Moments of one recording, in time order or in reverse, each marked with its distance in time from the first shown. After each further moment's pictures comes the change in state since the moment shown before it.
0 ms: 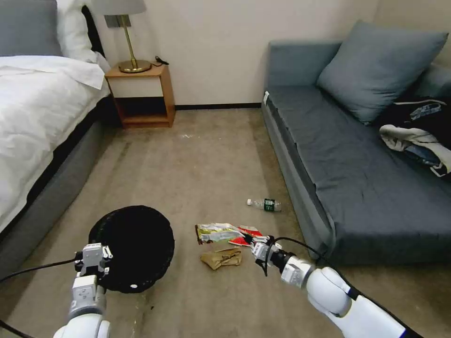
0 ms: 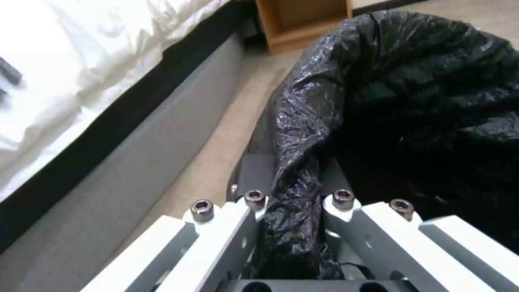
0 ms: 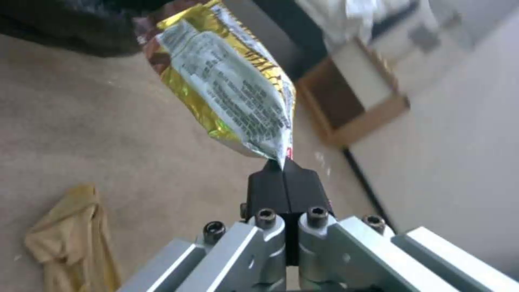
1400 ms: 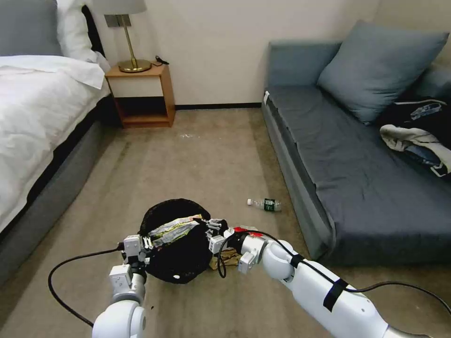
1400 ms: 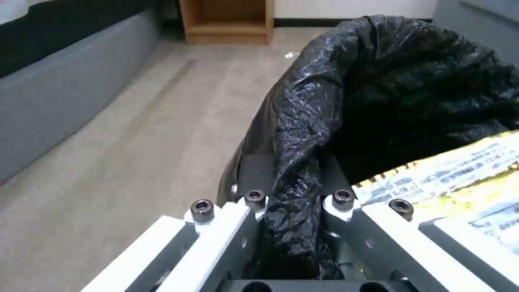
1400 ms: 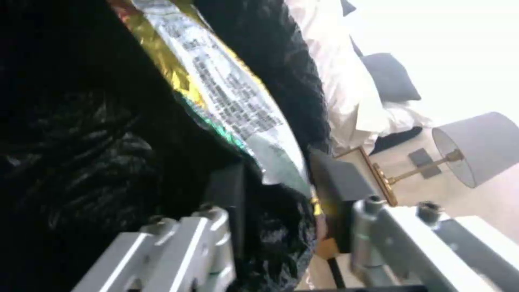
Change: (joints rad) left arm -0.072 -0.074 0.141 0.031 -0.118 0.018 0.083; right arm 0.280 0.179 -0.244 -0.250 -0.184 0.194 0.098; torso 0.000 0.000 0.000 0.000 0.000
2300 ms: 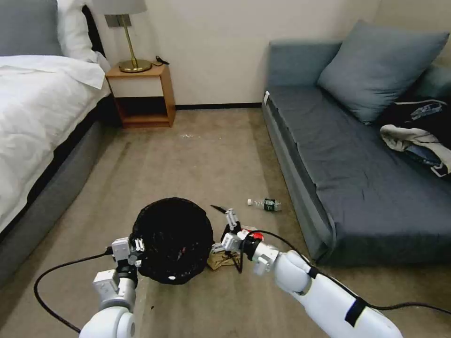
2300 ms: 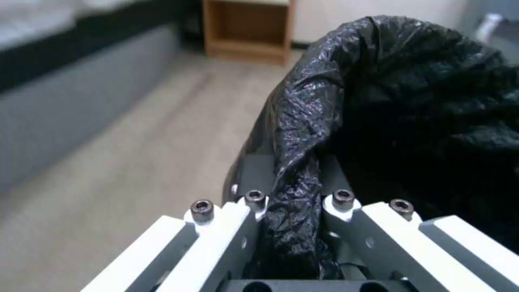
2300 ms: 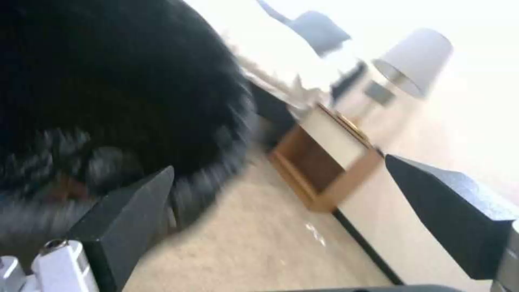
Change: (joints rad) left arm 0.018 0.036 -0.088 -0.059 -0.135 -0.025 -0.009; right arm -0.186 -0.092 0.185 0.186 0.389 -0.058 0.000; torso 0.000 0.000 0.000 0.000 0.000
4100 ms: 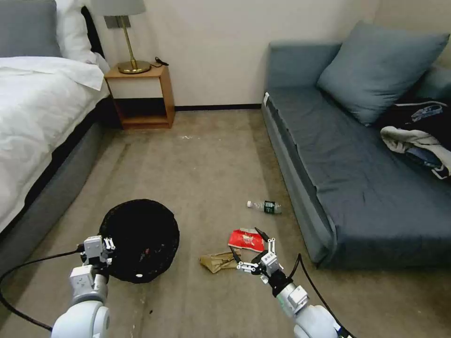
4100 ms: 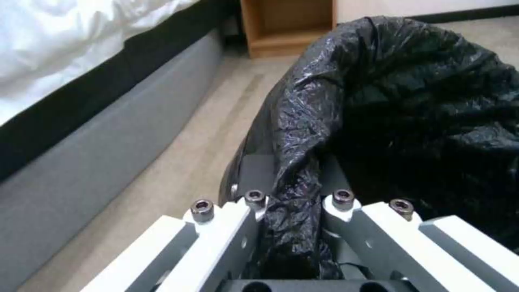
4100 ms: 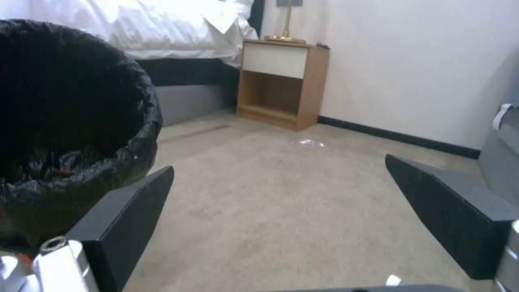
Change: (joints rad) left arm -0.025 0.113 -0.058 0.114 0.060 -0.001 -0.050; right arm -0.344 0.058 0.145 -0.004 0.347 0.095 0.064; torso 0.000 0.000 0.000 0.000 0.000
